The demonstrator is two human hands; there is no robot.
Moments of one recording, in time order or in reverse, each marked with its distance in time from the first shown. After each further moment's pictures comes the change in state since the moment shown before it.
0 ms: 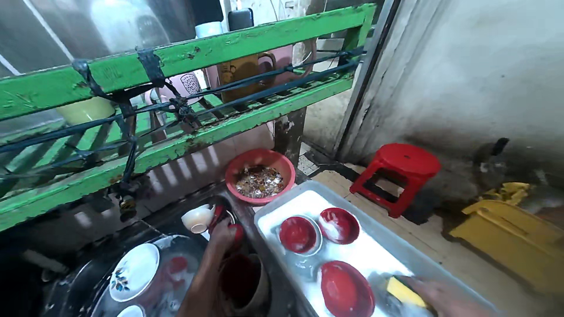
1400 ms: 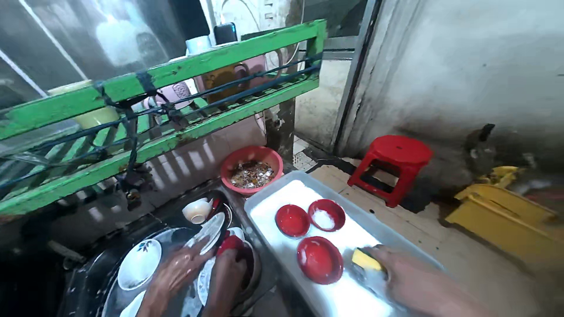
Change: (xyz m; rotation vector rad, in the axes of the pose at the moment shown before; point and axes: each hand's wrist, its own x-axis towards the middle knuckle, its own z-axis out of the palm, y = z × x) left_hand -0.088 -0.103 0.012 0.496 0.187 0.550; right_hand 0.009 0.009 0.011 -0.041 -0.041 -0.028
